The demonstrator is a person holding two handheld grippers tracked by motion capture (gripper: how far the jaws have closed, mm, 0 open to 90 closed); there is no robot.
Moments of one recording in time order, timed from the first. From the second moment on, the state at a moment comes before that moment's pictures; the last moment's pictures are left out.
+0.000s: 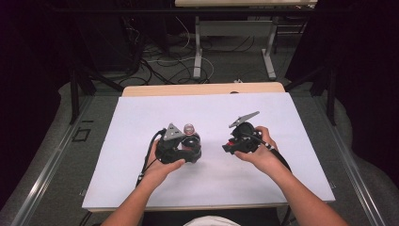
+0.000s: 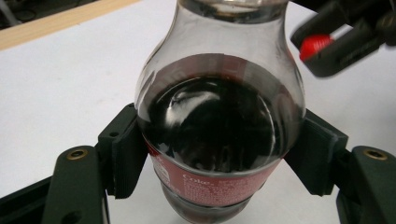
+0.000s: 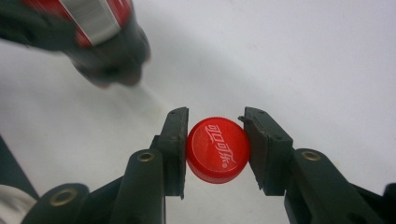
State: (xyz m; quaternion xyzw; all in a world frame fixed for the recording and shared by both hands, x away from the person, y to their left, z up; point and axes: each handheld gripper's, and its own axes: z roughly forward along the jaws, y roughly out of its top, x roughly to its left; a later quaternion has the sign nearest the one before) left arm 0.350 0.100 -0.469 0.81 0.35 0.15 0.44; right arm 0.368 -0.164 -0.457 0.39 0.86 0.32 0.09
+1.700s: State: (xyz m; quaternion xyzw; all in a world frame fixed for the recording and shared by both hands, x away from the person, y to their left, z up) left arm 0.470 0.031 -0.494 0.78 0.41 0.18 0.43; right arm 0.369 -0.208 -0.498 0.46 0.81 0.36 0.09
